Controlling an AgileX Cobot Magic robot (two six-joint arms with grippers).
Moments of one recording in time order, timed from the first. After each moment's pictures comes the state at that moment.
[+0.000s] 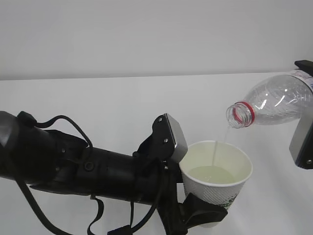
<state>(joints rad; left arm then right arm) -0.80 1.95 -0.83 0.99 -0.80 -0.67 0.16 1.18 -0.30 -0.13 -0.71 -1.47</state>
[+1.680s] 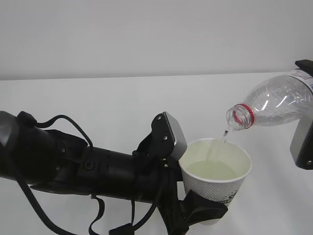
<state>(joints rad) -0.80 1.95 -0.83 0.96 -0.80 -0.67 0.16 1.18 -0.30 -0.12 -0.71 -1.51</state>
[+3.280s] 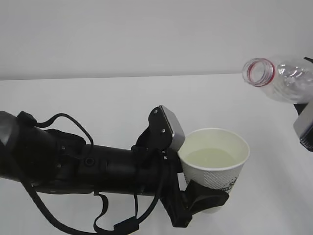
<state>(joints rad) -0.80 1.95 -0.83 0.86 -0.82 -0.60 0.16 1.18 -0.30 -0.11 -0.72 -1.06</state>
